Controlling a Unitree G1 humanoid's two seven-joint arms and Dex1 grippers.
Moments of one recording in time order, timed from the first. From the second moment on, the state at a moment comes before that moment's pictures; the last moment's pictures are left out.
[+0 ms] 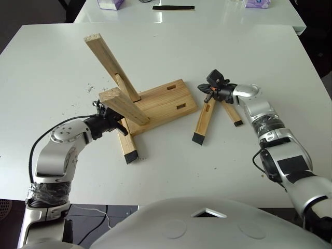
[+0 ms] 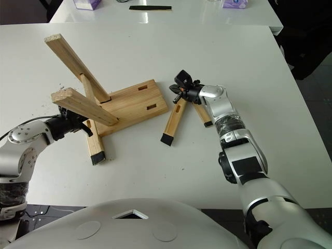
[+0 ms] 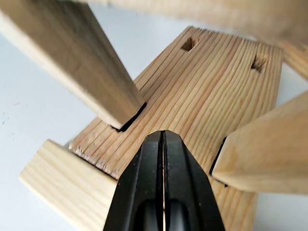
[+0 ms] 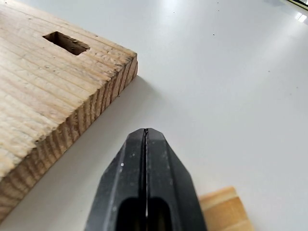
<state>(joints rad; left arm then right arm) 0.08 0.67 0.10 -0.28 -0.36 0.58 -0.68 -0.68 -0.30 0.24 0.85 0.00 0.04 0.75</state>
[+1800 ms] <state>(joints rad) 0.08 0.66 0.21 -0.21 -0.42 0.52 -0.73 -0.78 -0.26 0.23 0.85 -0.01 0.10 0.90</state>
